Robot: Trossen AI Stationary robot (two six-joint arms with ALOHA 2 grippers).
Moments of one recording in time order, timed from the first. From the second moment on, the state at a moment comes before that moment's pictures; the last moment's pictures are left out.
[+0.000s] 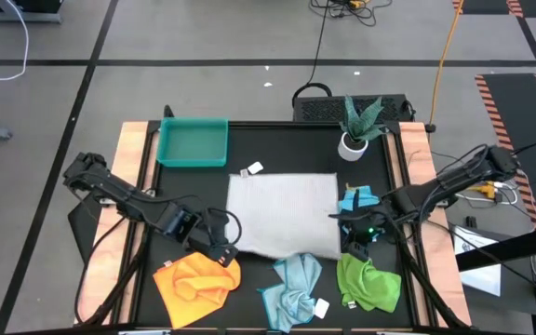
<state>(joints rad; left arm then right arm) -0.47 1.51 1.33 -1.01 -0.14 -1.37 0.36 1.04 0.58 -0.45 -0.24 0.89</state>
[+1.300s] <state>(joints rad) -0.01 1.84 1.32 -1.00 -0.26 -0.59 -0.06 1.39 0.96 -0.79 0.06 0.34</state>
